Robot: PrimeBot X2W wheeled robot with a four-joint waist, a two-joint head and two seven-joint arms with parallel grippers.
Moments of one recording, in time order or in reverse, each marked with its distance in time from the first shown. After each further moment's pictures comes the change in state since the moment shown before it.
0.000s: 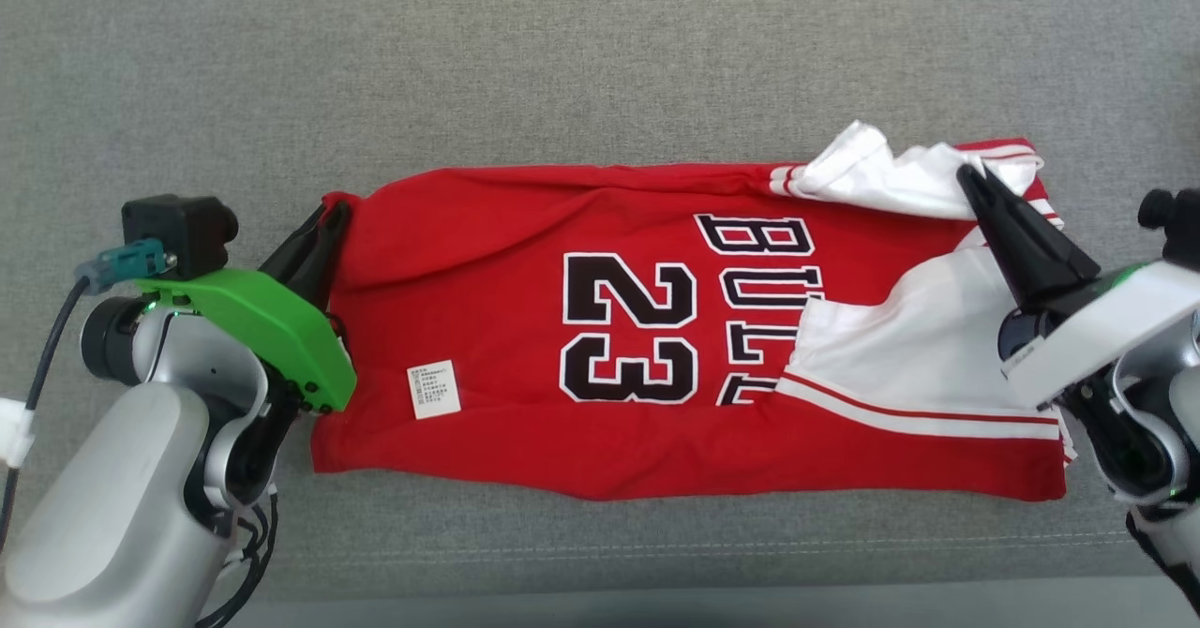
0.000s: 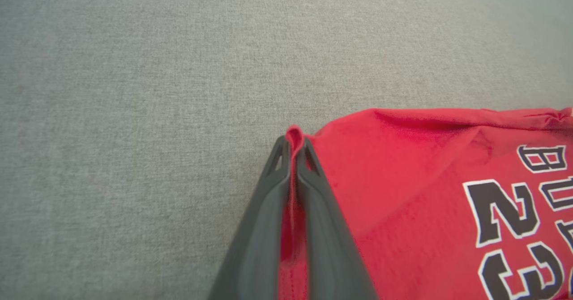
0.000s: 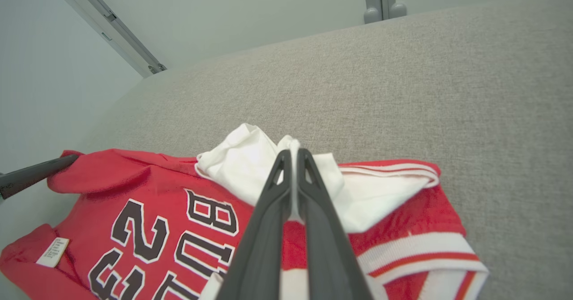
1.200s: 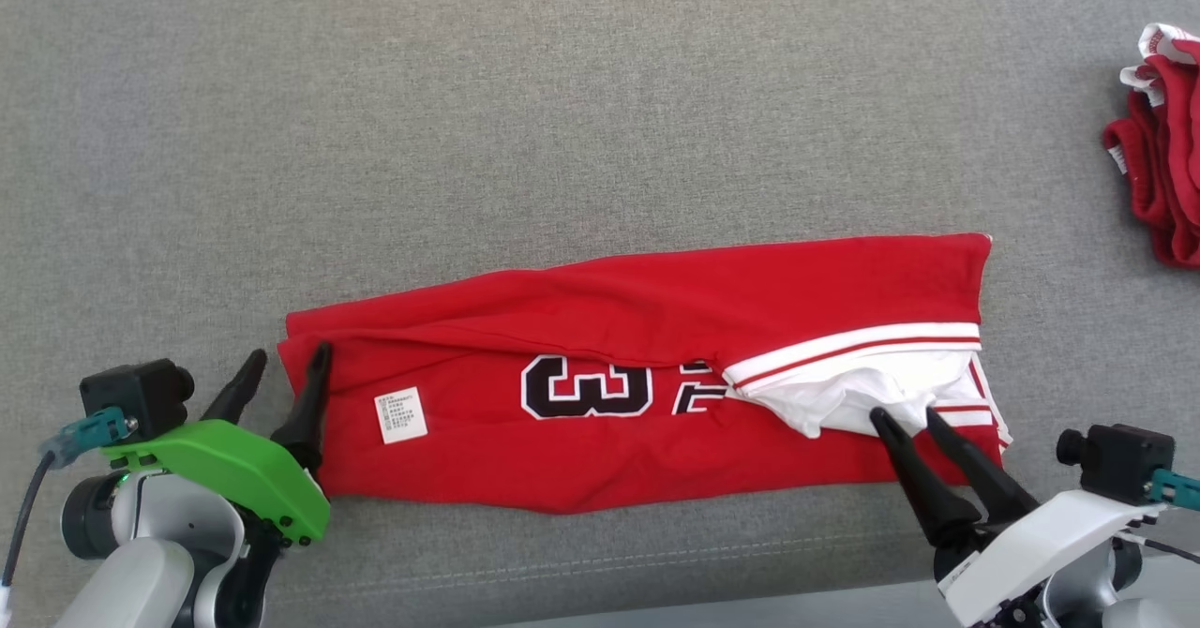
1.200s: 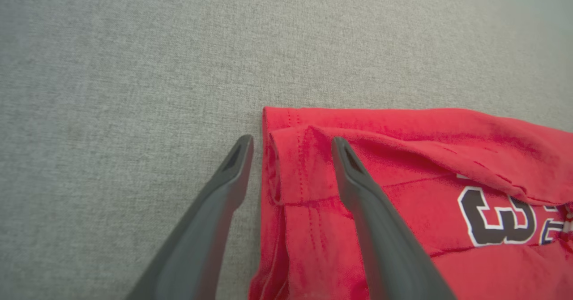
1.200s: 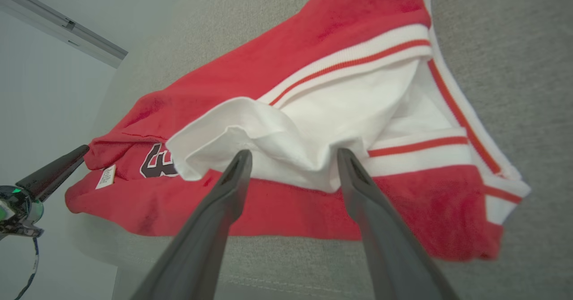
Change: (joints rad) left arm 0.323 0.058 0.075 -0.161 -0.080 0.148 -0.074; right arm 0.499 0.275 -0.151 -0.158 -0.067 0.000 0.131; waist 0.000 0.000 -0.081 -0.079
